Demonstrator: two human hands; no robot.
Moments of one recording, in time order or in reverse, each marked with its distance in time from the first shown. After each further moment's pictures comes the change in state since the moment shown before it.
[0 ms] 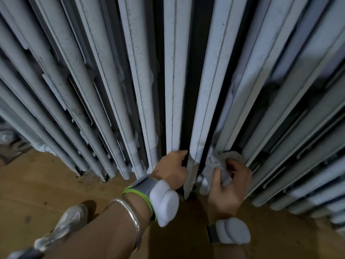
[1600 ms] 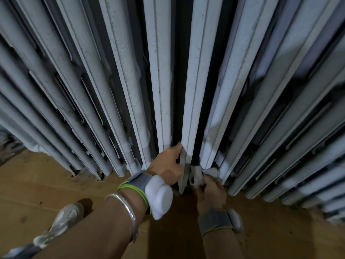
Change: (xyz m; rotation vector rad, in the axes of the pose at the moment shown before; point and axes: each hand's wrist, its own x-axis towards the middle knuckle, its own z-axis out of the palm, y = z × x) left_hand 0.002 0.004 0.009 0.005 -0.026 0.052; right_hand -0.010 0.003 0.008 0.593 0.028 1.412
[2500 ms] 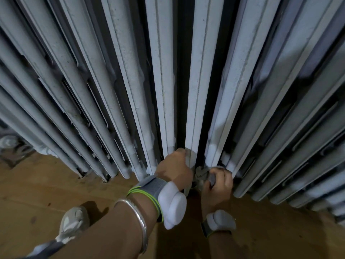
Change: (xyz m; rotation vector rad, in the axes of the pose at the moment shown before) left_hand -0.013 0.026 0.007 0.241 0.139 -0.124; right_hand 0.037 0.025 -0.025 -0.903 -0.010 -1.247
